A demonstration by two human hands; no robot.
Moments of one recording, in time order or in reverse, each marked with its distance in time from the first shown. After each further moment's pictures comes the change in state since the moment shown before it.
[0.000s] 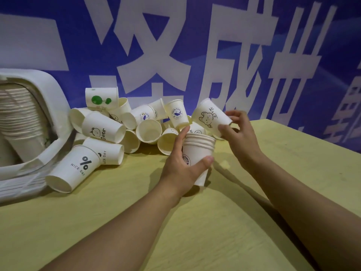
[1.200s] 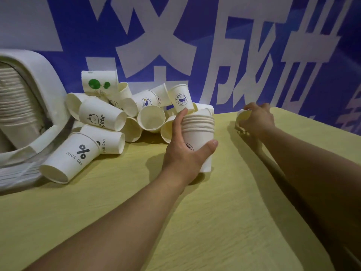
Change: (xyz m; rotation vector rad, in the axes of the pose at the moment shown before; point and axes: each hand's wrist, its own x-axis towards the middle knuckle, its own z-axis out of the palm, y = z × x) left_hand 0.008 -0.006 0.001 0.030 0.097 0.016; right_hand 0.088 0.073 -0.034 -0.887 0.039 0.219
